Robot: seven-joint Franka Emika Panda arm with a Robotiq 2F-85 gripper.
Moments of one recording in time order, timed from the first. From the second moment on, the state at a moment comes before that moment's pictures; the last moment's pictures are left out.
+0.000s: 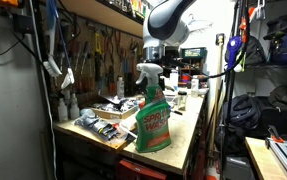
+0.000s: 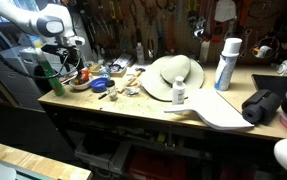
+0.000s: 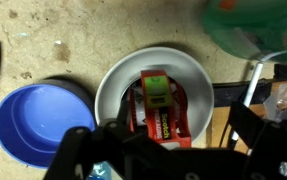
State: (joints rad) arm -0.02 0.06 0.00 -2.20 0.14 2.22 0.00
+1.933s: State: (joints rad) arm -0.01 0.11 -0.01 -2.12 0.01 2.21 0.04
